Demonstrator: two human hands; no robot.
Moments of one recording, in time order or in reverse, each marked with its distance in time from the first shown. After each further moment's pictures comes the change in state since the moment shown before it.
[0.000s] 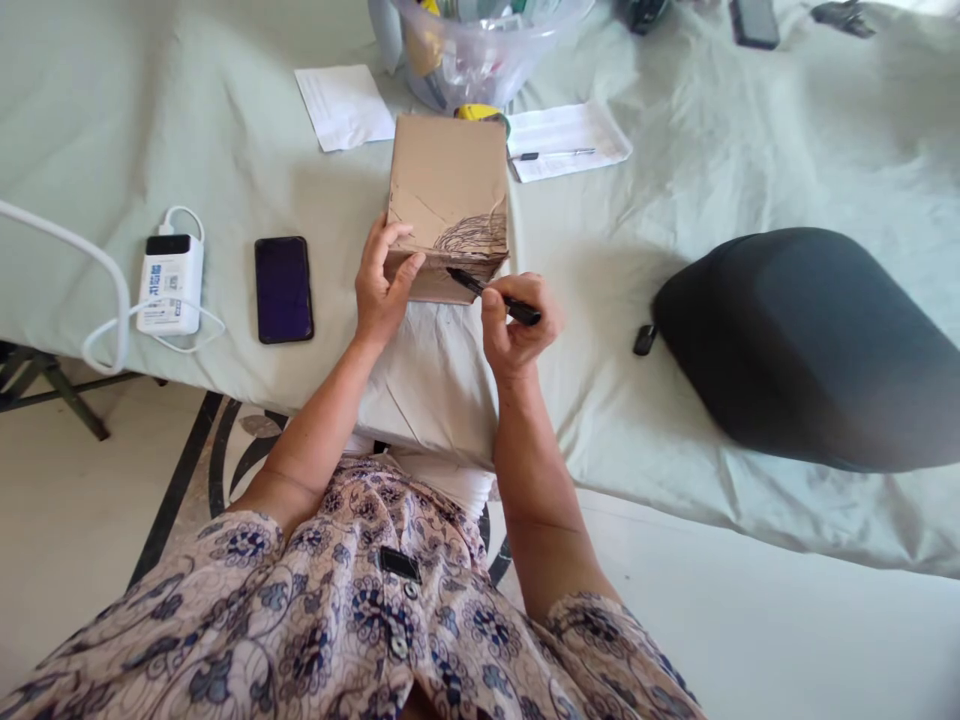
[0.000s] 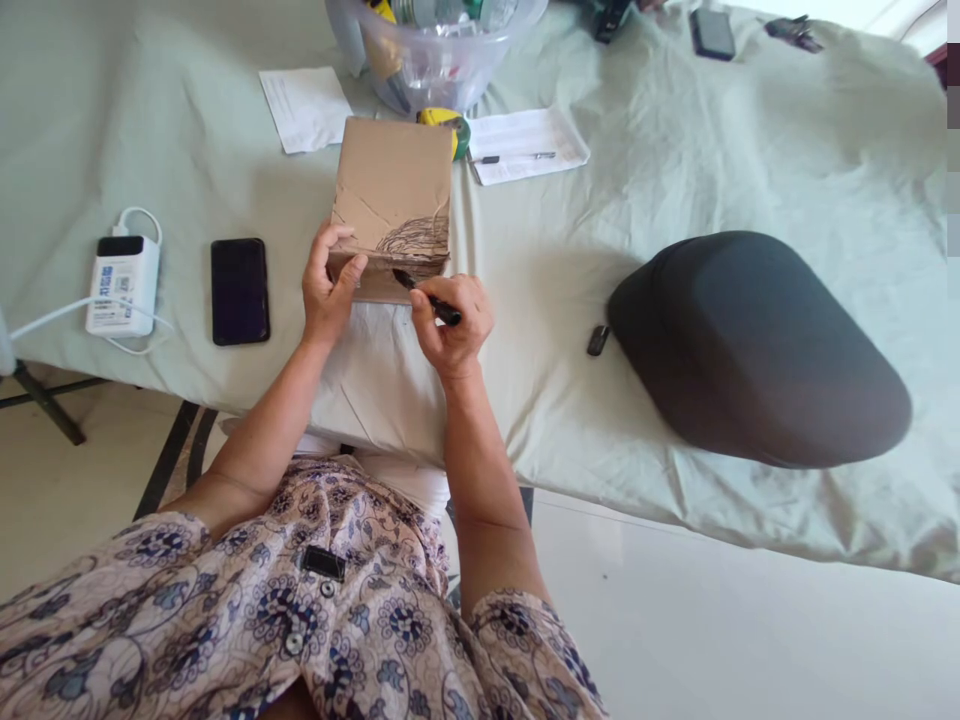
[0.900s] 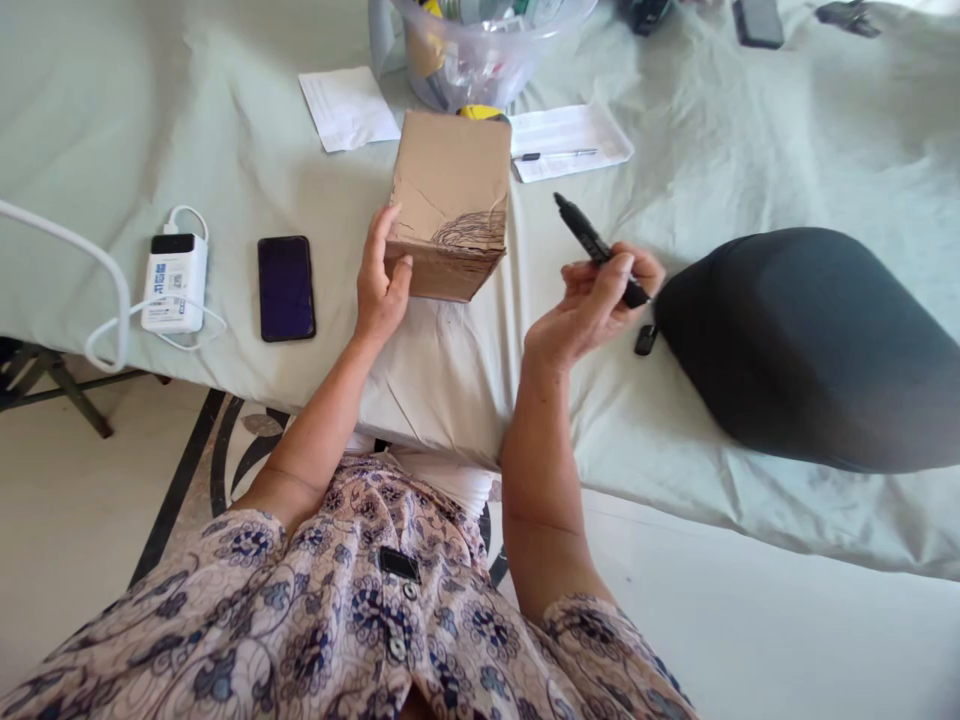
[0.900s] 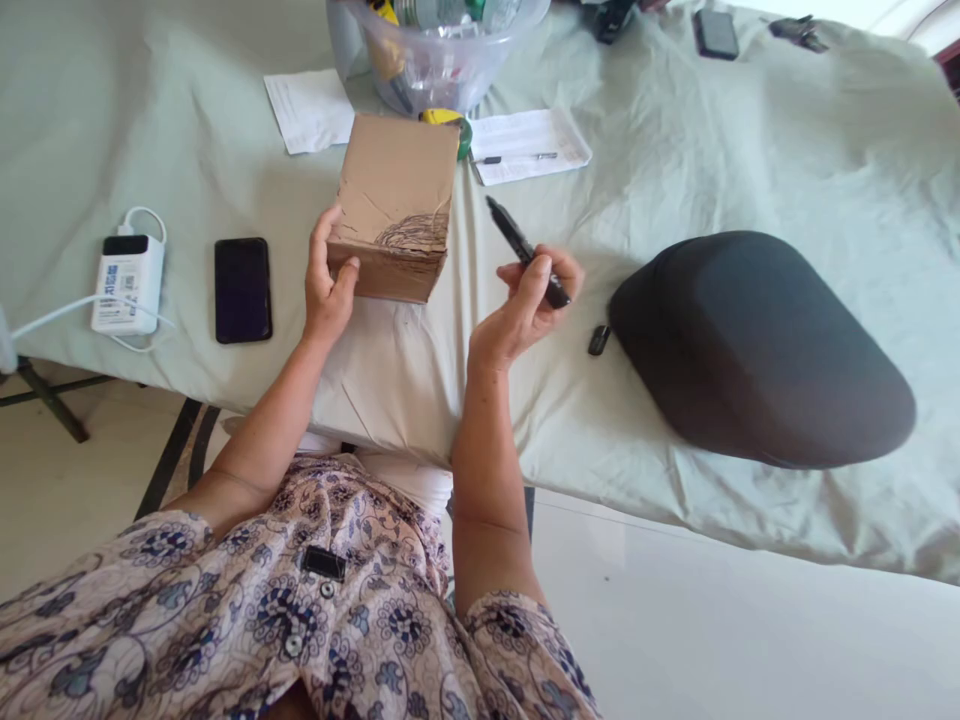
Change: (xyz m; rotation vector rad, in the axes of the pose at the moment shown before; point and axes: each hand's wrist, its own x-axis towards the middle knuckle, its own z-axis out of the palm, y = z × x) left_hand 0.002 -0.005 -0.002 0.063 0.022 0.035; right_hand 0.018 0.040 -0.007 0.008 0.520 0.423
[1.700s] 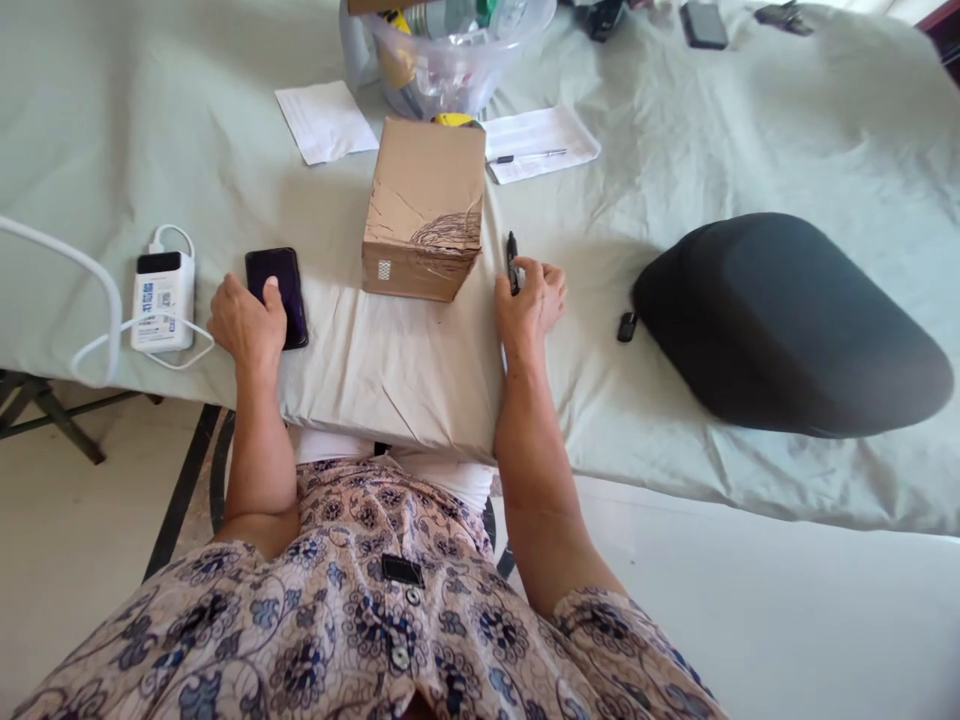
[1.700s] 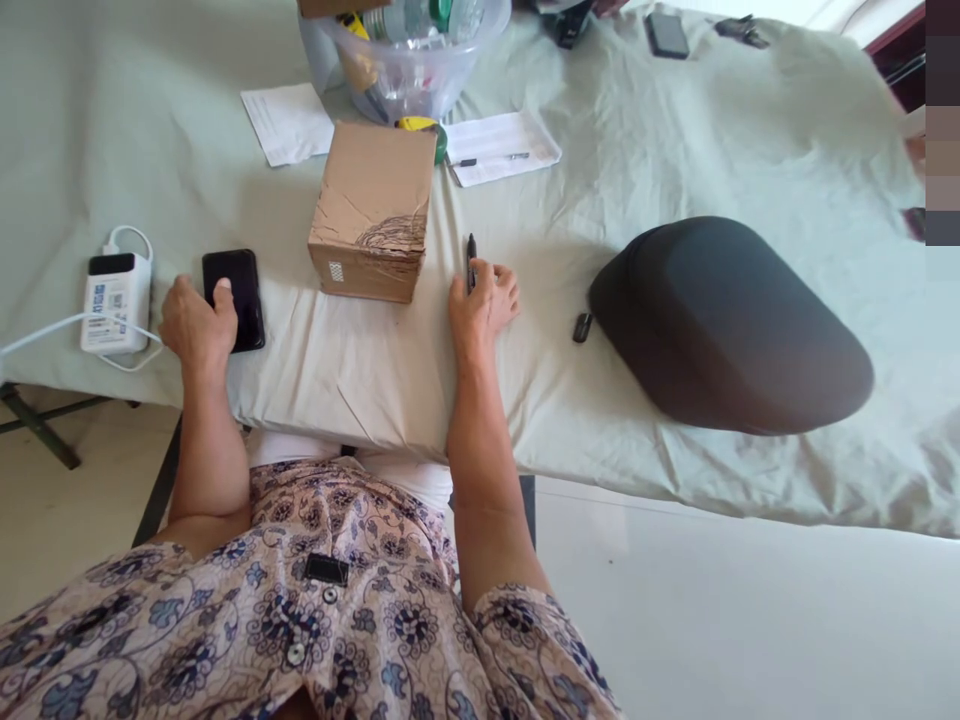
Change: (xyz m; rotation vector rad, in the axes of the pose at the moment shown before) left_hand -0.007 0.031 -0.129 0.881 0.147 -0.581; right_hand -0.005 0.023 -0.012 -0.888 -0.527 0.161
